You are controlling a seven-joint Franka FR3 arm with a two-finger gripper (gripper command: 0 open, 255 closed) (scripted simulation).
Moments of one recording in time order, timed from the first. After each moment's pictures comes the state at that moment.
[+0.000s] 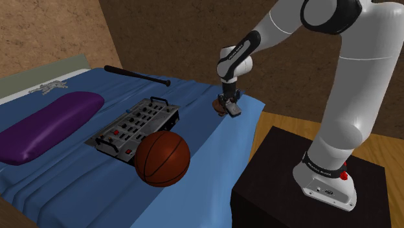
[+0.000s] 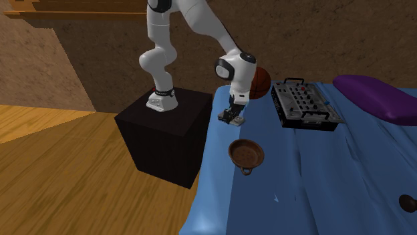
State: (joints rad) arm -0.16 0.21 -0.11 -2.23 0.06 2.31 0.12
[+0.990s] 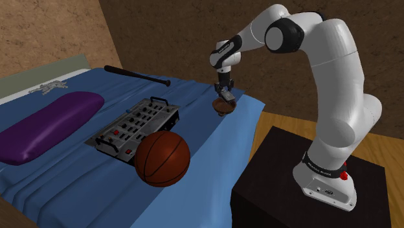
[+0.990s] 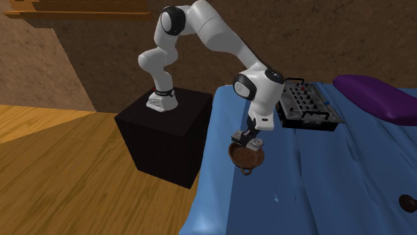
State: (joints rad) arm -0.29 0.60 -0.14 -1.63 0.09 2.10 -0.02
